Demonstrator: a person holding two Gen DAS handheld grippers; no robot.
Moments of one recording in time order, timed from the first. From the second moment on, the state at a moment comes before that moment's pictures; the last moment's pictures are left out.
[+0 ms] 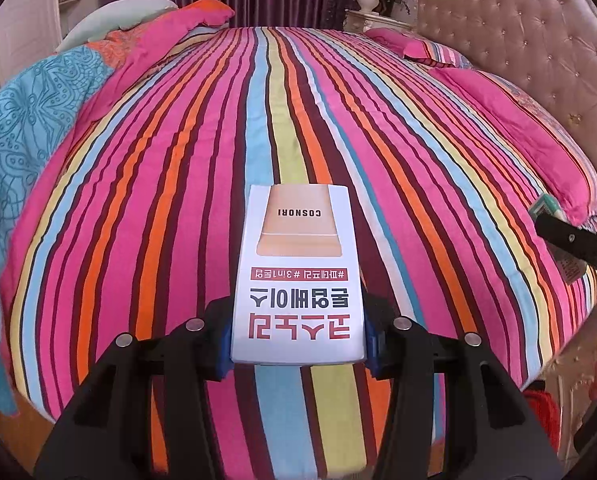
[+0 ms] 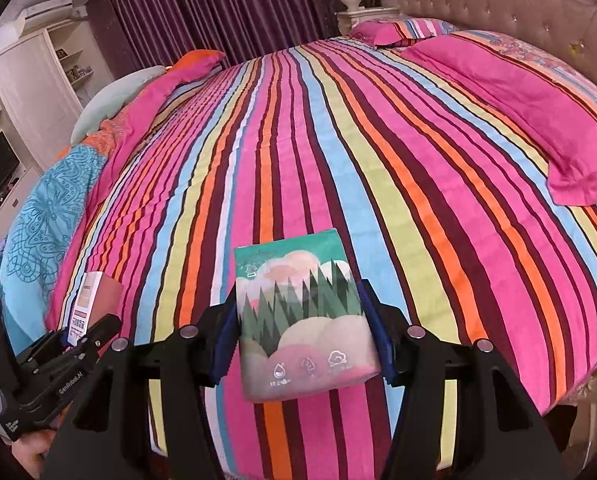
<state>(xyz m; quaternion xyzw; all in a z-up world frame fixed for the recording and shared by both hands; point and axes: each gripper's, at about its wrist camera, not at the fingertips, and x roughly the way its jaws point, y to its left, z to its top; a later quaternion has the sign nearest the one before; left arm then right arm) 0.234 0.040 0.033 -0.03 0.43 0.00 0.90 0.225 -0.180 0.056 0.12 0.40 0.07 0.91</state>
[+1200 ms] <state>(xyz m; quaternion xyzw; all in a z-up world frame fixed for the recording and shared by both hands) 0.030 0.033 -0.022 -0.01 0.49 -0.05 0.87 0.059 -0.122 -0.002 0.13 0.48 0.14 0.85</state>
